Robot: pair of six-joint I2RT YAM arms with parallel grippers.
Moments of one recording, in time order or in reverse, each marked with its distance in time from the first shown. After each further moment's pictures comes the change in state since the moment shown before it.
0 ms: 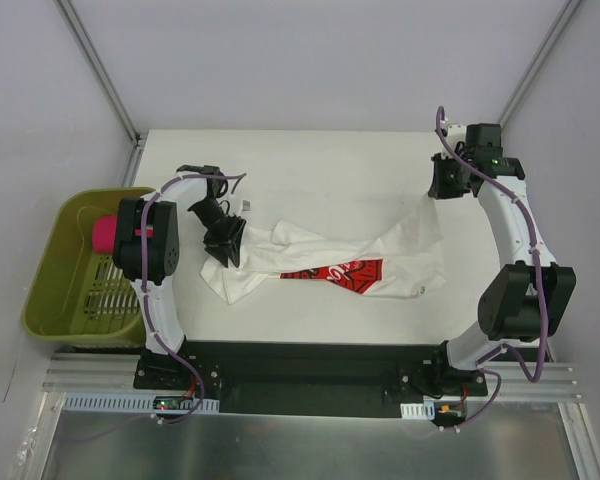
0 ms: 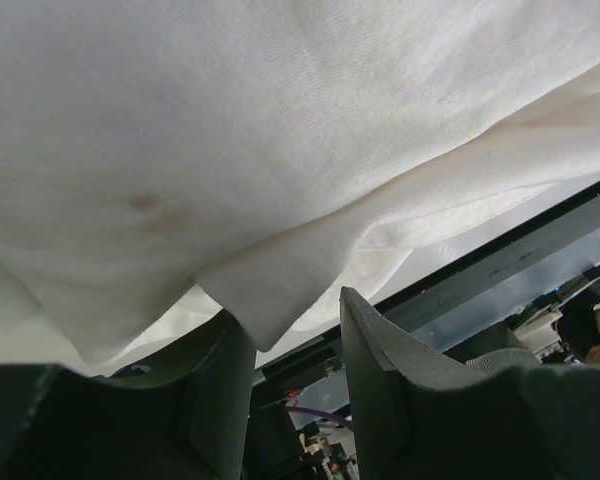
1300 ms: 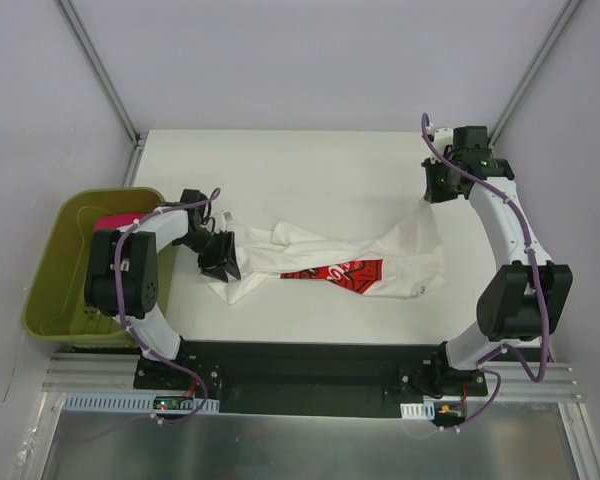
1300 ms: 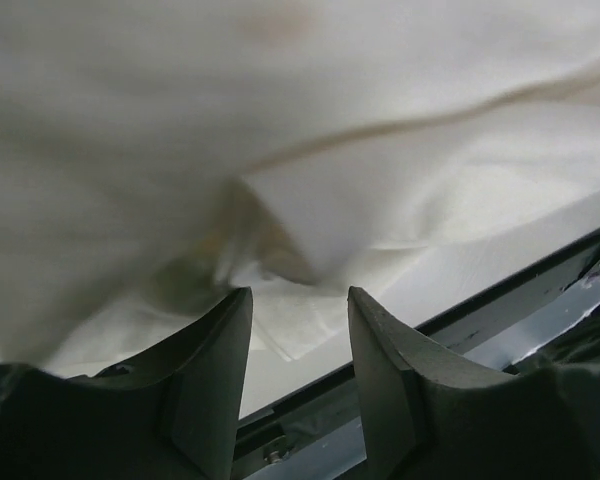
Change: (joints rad) left arm 0.048 -0.327 -0.462 0.410 0.076 -0.252; right arm 0.059 0.000 -0.022 0.002 0.083 -0.061
